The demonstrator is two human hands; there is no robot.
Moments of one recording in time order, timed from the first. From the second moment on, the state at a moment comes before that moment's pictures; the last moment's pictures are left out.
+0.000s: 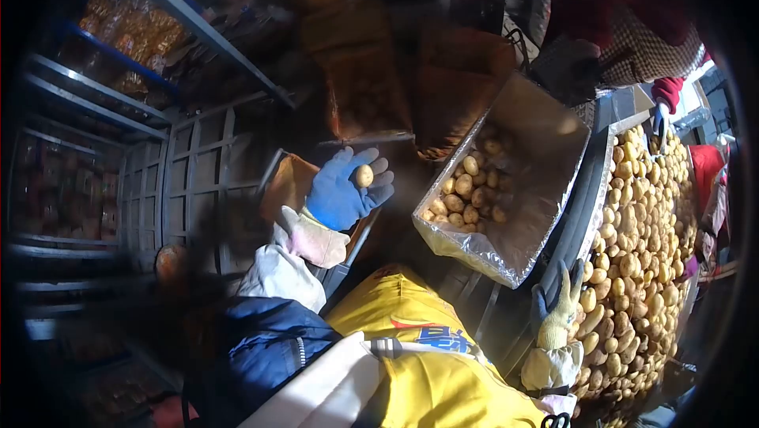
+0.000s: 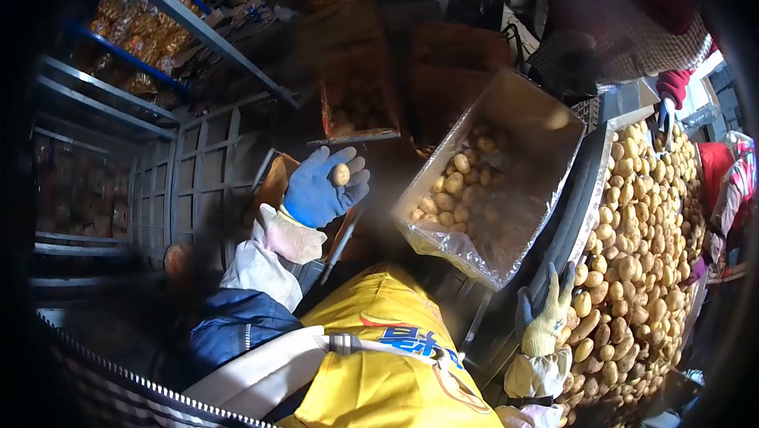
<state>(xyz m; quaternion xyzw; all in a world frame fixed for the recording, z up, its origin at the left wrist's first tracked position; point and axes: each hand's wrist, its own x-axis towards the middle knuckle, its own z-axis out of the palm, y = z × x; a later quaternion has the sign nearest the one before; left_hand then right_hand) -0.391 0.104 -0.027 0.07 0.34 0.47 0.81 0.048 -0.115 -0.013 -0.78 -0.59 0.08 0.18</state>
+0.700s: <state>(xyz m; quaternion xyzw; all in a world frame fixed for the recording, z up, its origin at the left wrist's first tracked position) -0.254 0.290 0.035 0.72 0.42 0.31 0.45 0.049 -0.119 -0.005 -0.81 -0.53 0.16 0.21</state>
